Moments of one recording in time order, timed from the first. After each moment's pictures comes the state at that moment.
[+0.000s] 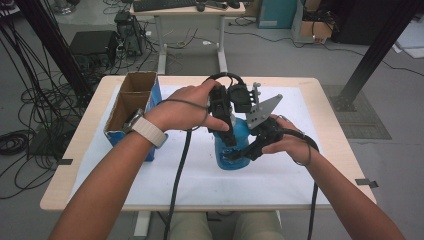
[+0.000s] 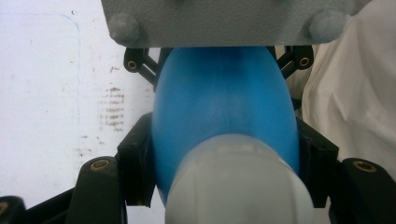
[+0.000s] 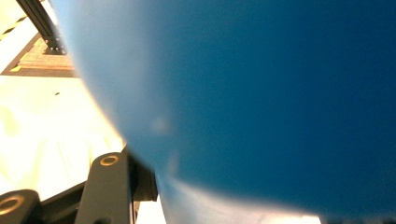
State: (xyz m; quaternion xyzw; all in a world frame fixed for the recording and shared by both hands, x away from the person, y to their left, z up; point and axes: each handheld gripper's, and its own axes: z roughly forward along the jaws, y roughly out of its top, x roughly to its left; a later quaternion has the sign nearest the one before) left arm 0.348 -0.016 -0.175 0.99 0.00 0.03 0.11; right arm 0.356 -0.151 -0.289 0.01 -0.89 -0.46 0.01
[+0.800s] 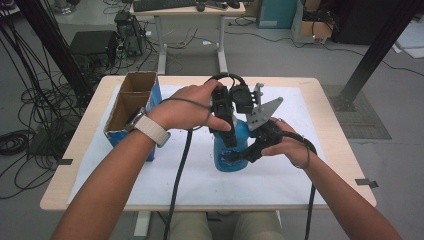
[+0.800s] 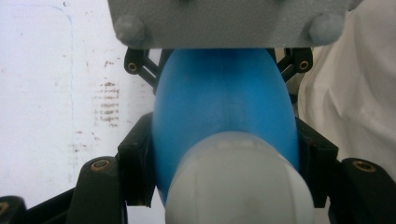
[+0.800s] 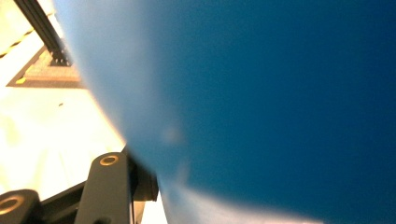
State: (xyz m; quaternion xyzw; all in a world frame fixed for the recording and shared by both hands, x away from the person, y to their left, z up) left arm 0.351 -0.020 -0.175 1.00 -0.01 0.01 0.08; right arm 0.354 -0.151 -0.298 0.01 -0.87 -0.49 0.02
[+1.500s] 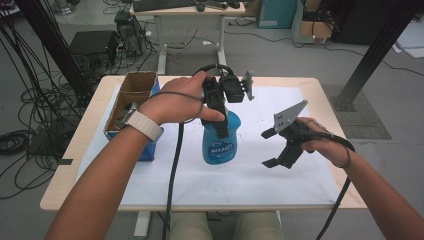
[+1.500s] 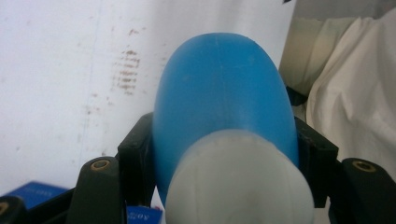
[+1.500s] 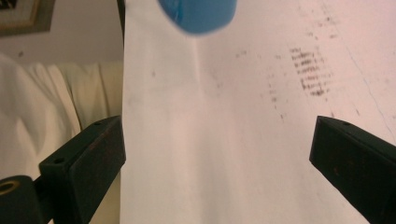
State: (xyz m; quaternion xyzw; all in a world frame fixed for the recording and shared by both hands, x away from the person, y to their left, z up) left arm 0.360 -0.002 -0.159 0.99 0.10 0.04 0.06; right arm 0.365 -0.232 -0.310 -0.03 -0.94 -0.34 -0.01
